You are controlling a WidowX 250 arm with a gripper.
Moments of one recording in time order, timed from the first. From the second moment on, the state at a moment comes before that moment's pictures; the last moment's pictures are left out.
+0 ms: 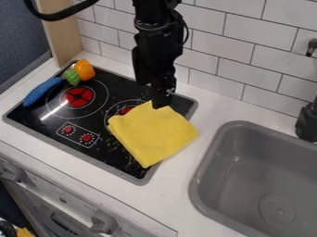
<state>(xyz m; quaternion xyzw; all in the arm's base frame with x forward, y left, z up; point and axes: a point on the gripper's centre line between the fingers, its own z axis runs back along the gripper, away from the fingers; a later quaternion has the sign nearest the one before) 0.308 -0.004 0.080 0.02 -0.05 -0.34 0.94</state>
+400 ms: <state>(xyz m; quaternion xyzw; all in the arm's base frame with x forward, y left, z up) 0.301 0.025 0.070 0.02 -0.03 -0.29 0.96</state>
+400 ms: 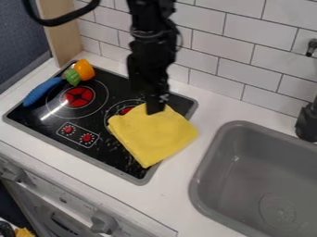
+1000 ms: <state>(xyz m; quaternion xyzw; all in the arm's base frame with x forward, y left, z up) 0.290 0.128 0.067 0.08 0.00 -0.15 0.98</state>
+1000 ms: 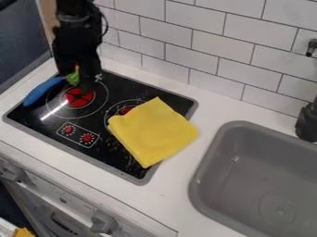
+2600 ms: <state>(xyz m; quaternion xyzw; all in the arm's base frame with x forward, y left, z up) 0.297 0.226 0.002 0.10 0.04 -0.06 0.99</state>
